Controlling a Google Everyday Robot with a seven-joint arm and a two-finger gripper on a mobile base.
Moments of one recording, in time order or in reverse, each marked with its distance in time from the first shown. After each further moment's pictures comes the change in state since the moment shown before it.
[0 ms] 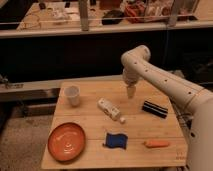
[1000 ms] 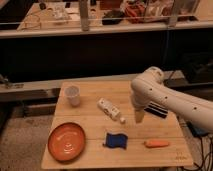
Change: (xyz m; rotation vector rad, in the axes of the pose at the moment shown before) arm -0.021 0.137 -0.021 -0.024 -0.019 0.010
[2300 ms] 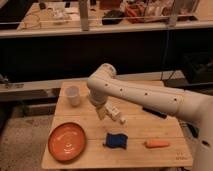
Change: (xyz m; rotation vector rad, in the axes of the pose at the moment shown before) arm -0.210 -0.058 0.012 0.019 -0.174 -0.487
